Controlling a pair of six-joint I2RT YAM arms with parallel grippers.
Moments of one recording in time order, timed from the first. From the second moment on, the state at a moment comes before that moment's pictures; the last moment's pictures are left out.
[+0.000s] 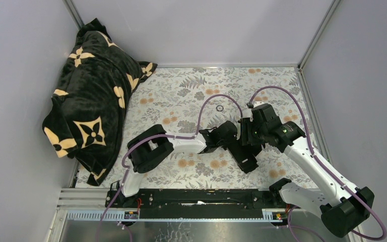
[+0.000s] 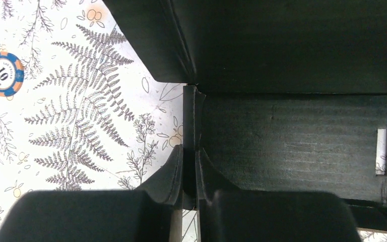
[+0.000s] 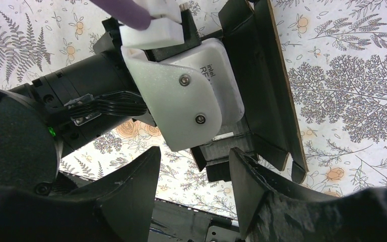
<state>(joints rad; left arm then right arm) -1.03 2.04 1.25 0.09 -0.13 0.10 0.51 1.02 0.94 -0.88 0.03 0.36</state>
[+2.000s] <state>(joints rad) -1.06 1.95 1.06 0.22 -0.22 0.13 0.51 0.99 0.98 -0.93 0.06 0.35</state>
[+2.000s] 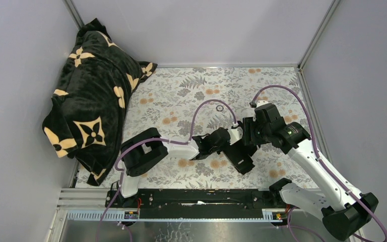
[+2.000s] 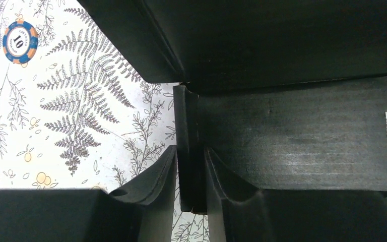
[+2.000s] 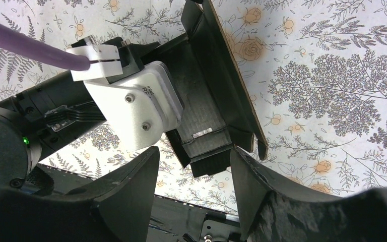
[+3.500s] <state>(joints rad) -1.02 1.99 1.13 0.20 -0.16 0.11 0.51 0.99 0.98 -0.93 0.06 0.35</state>
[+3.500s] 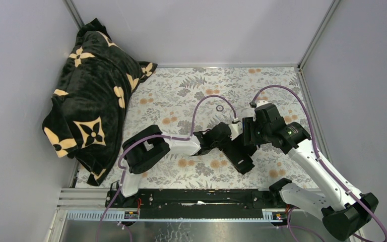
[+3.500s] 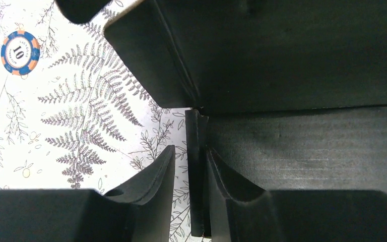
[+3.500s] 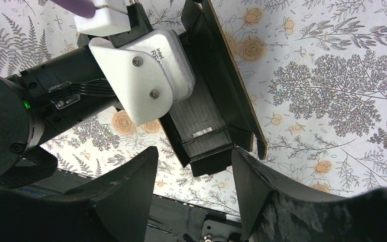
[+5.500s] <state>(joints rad) -1.15 2.00 1.12 0.19 -0.55 0.22 0.51 0.95 1.05 -0.98 0.07 0.34</state>
